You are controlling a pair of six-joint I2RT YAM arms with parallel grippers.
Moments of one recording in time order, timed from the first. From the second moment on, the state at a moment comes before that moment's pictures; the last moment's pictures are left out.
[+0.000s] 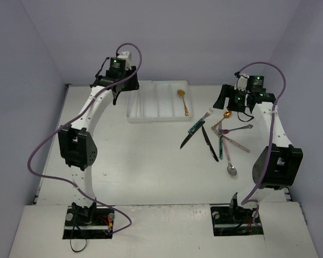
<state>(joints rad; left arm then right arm) -0.30 2.01 1.99 -0.60 0.05 -0.31 -0.10 1.63 1.46 -0.64 -0.45 0.11</state>
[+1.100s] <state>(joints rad) -0.28 1.43 1.47 -0.59 0.02 -0.17 0.32 1.77 1.21 -0.79 0.00 -0.11</state>
